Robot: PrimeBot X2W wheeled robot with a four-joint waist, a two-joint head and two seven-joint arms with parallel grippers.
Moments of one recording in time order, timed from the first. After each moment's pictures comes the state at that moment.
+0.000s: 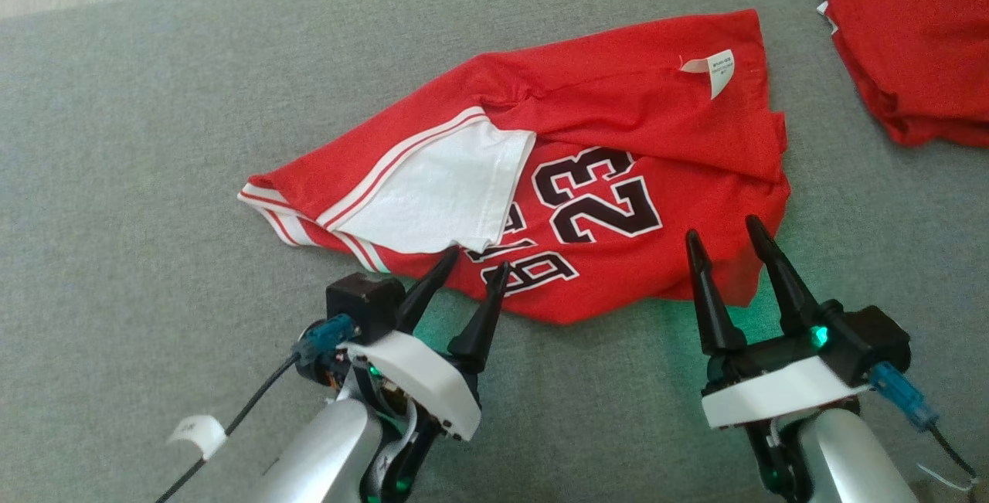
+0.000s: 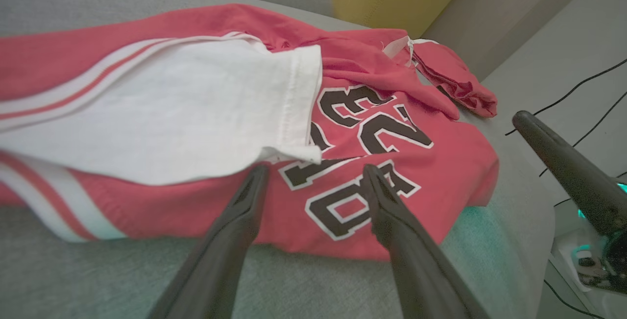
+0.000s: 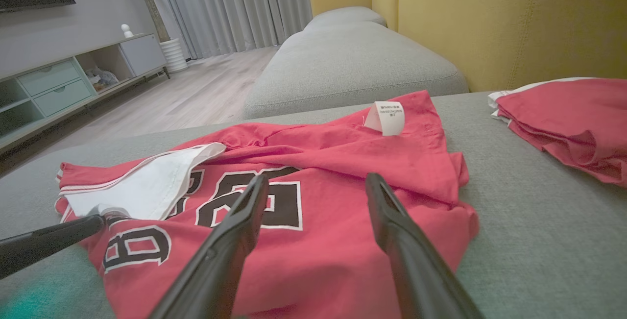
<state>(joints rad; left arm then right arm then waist) -0.29 0.13 -0.63 0.22 -0.61 -0.02 0.09 -0.07 -0.07 0.19 0.18 0.18 0.13 -0.26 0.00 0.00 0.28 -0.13</state>
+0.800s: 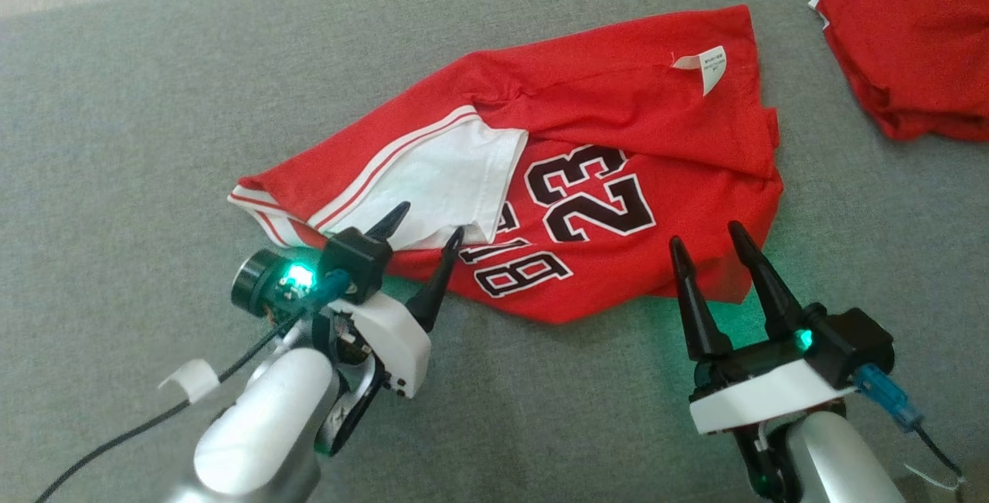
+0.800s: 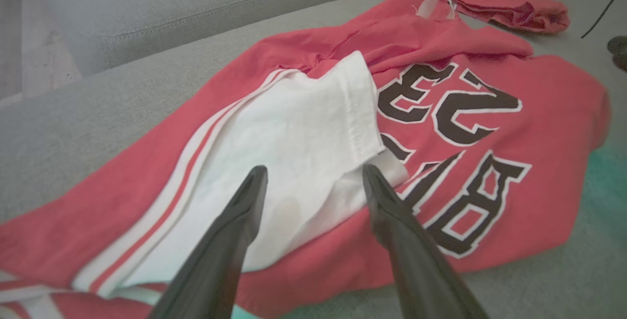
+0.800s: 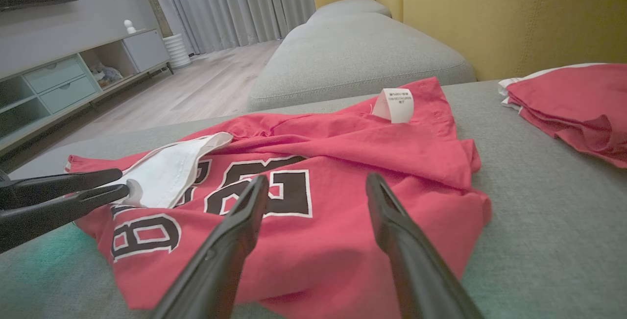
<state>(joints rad) -0.43 0.26 -0.69 0.26 -0.42 0.02 0.15 -0.08 -0.07 0.22 0.19 0.19 0.13 -0.26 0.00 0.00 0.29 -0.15</state>
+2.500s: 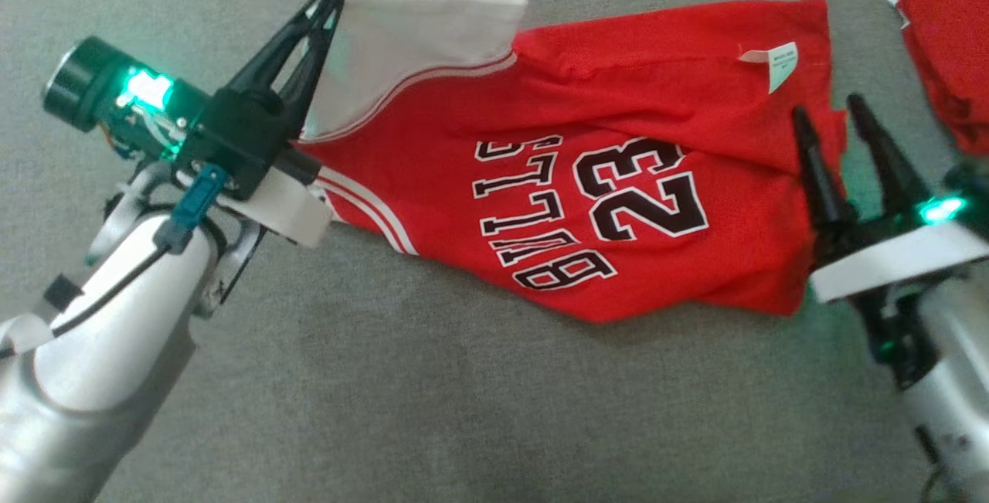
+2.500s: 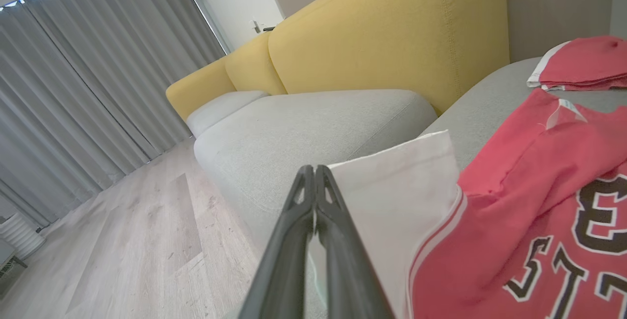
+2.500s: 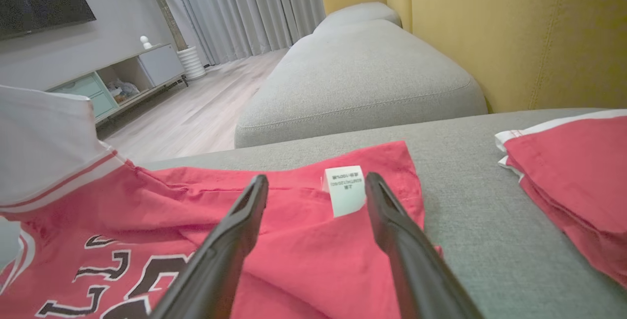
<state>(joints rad) -0.70 0.51 -0.64 0.02 -0.21 0.07 0.08 -0.38 -0.41 0.35 0.33 0.63 0.13 -0.25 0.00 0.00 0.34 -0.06</state>
